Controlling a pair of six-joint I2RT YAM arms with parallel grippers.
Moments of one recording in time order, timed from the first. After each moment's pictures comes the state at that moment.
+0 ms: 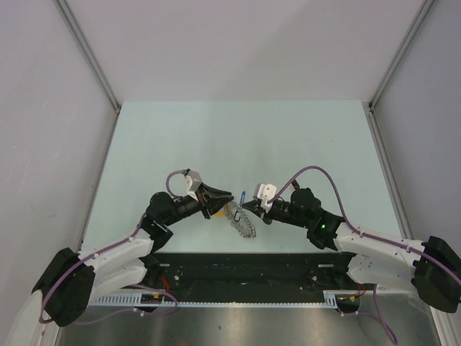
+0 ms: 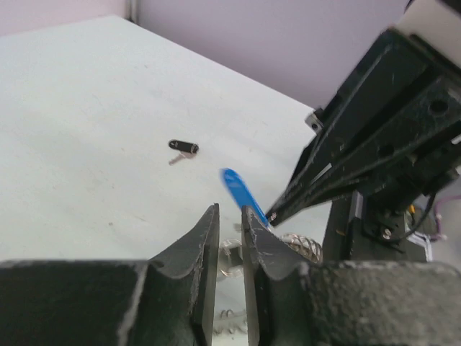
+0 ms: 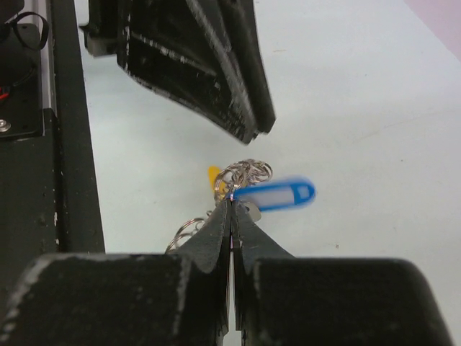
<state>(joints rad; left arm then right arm) -0.64 0.98 0.23 0.85 0.50 -0.33 0.94 1.01 0.47 0.41 -0.27 -0.23</state>
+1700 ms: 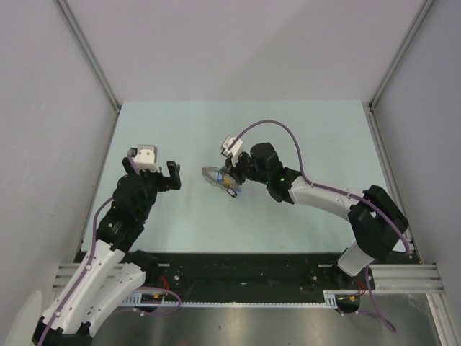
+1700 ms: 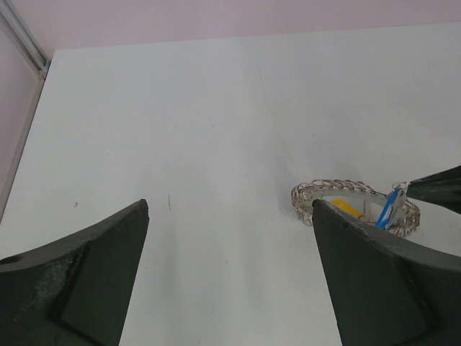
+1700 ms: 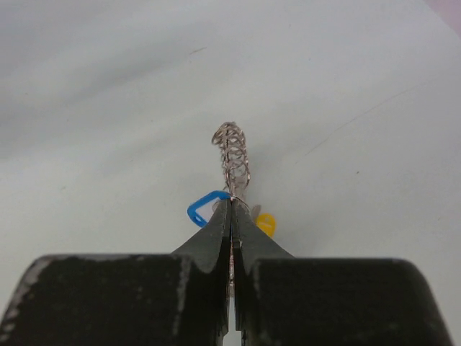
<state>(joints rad) -0.43 0.60 0.67 -0.23 -0.31 -0.07 0.81 1.60 1.03 0.27 -0.23 -0.17</state>
